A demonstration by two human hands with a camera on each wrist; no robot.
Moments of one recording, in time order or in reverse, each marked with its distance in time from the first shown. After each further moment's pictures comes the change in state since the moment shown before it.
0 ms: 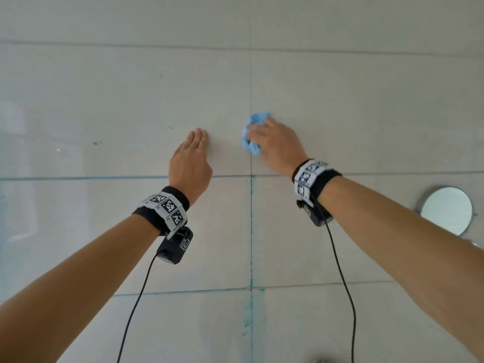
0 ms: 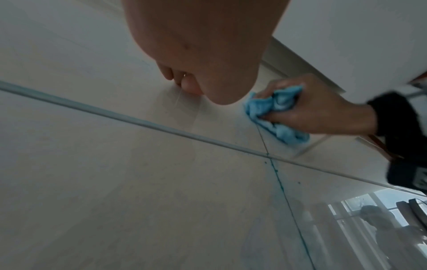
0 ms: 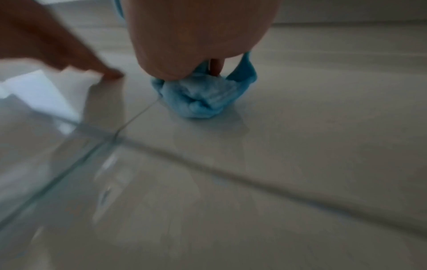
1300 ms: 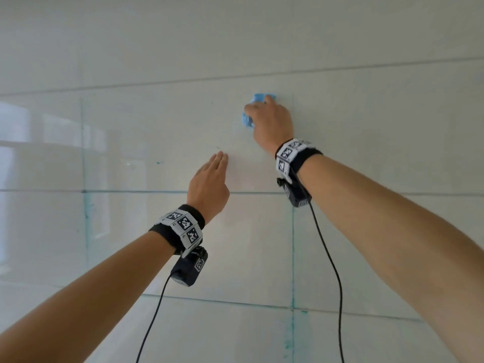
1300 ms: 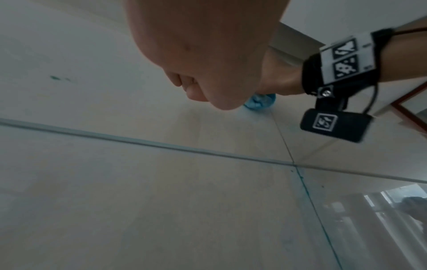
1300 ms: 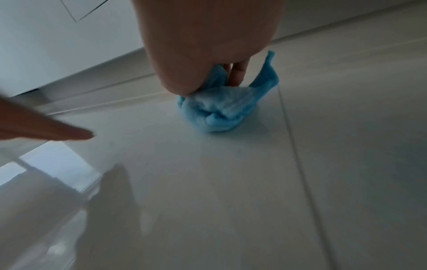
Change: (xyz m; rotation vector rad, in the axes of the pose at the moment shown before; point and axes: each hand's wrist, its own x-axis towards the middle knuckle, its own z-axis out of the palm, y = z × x) left_hand -0.023 -0.033 -0.046 0.068 -0.046 -0.051; right_hand 0.133 -0.055 -0.020 0.092 -0.003 0.223
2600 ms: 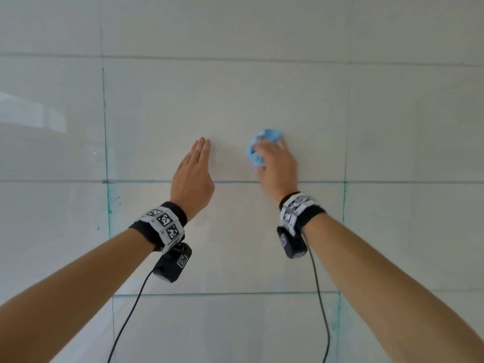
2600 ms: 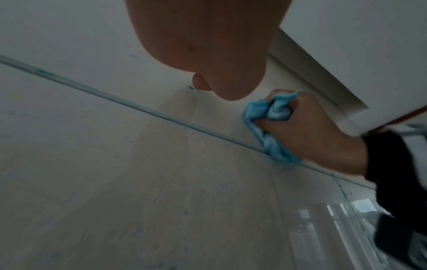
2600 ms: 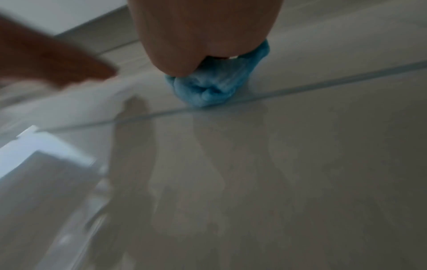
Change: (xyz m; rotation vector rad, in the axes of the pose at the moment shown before) left_hand -0.014 -0.201 -0.012 -0.203 0.097 0.084; right_hand -0.055 -0.161 0.102 0.177 0.340 0.121
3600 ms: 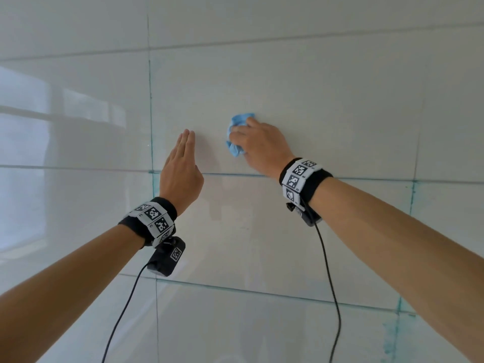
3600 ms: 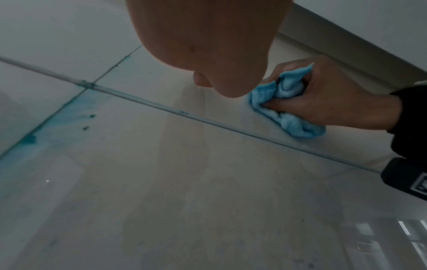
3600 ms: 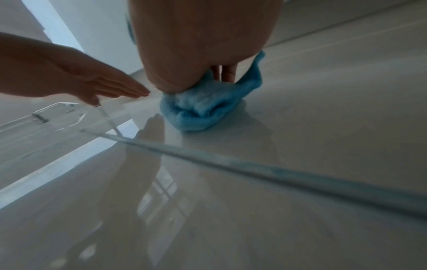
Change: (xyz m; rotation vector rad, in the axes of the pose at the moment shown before) left_hand -0.017 -0.090 -0.033 0.128 0.094 -0.175; right_hand 0.060 -0.071 0.062 0.014 -0.316 -0.452
